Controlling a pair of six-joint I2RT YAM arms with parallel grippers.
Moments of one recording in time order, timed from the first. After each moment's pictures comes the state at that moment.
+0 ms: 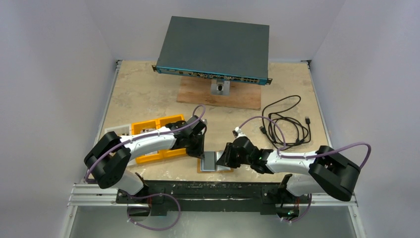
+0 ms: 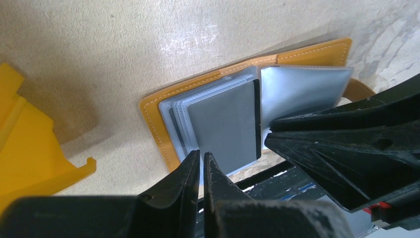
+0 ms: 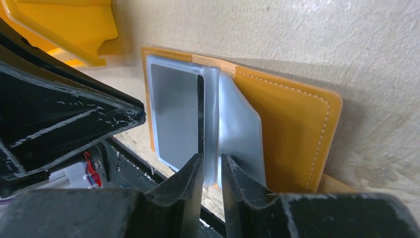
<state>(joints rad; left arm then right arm) -0.83 1.50 0.84 -0.49 0.15 -0.75 0.96 1.30 0.37 0.19 -0.06 1.10</state>
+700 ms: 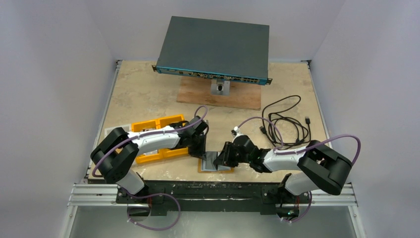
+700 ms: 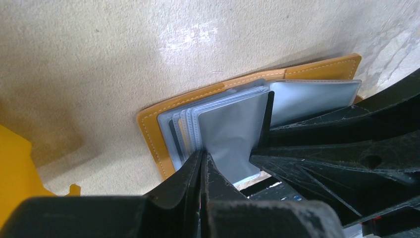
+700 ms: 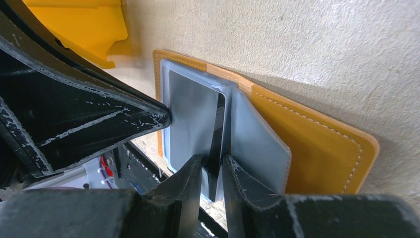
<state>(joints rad) -0.83 1.57 0.85 -0.43 0.18 -0.78 0.92 1.40 0.35 0.36 -0.15 1.11</state>
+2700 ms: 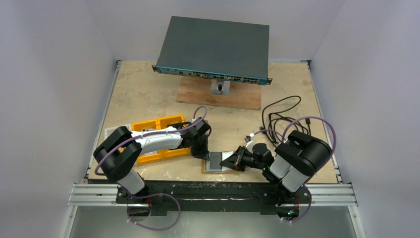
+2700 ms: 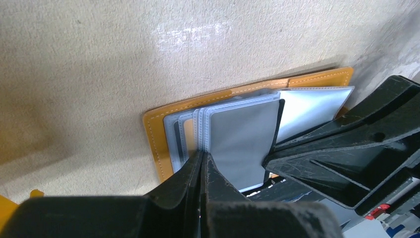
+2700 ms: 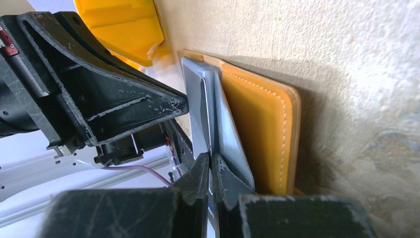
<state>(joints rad) -0.86 1.60 0.86 -0.41 0.14 -0.92 0.74 1.69 0.02 1.23 -0.39 1.40</state>
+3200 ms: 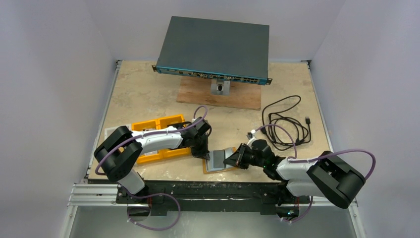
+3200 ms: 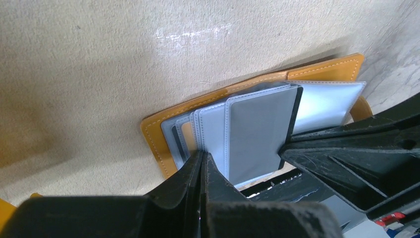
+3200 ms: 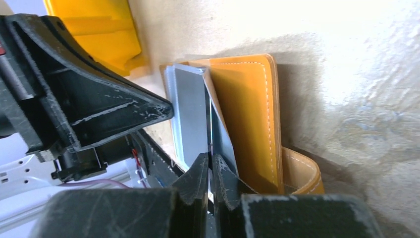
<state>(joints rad) -0.85 1.61 0.86 -0.41 0.14 -0.92 0.74 1.25 0.10 0.59 -0.28 1.22</state>
